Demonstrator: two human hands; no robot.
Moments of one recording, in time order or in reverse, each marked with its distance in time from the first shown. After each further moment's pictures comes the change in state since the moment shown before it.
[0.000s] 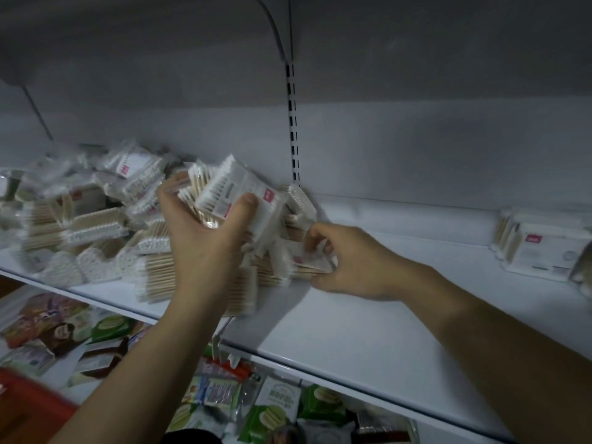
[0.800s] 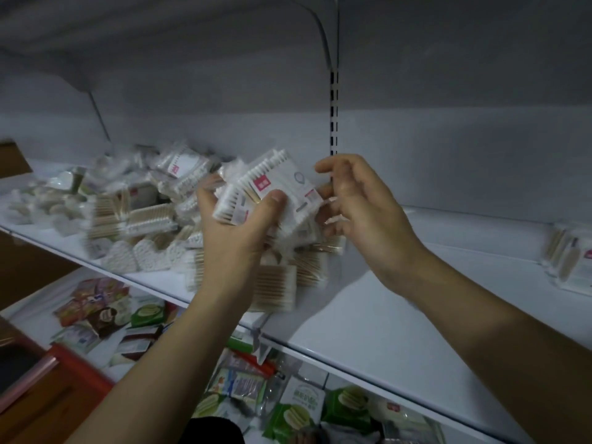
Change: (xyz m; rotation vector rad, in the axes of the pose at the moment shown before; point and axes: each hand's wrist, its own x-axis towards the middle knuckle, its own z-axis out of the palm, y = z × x) left_hand 0.005 0.013 -0.016 -0.189 -0.049 -0.083; right_hand 0.013 -0.093 -0.005 0.850 0.302 -0.118
